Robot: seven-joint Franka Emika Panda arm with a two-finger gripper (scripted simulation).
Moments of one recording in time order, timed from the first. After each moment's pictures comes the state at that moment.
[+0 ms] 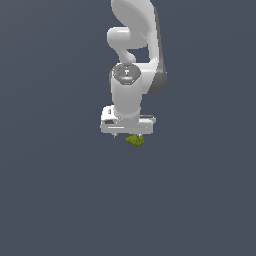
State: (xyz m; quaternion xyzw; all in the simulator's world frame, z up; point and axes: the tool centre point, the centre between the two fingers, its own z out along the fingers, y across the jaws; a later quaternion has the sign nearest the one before) arm -0.016 -0.004 0.155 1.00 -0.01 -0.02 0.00
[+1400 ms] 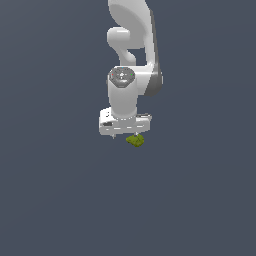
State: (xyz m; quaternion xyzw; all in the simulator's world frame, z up) arm -0.027 -0.013 0.141 1.00 0.05 -0.02 -0.01
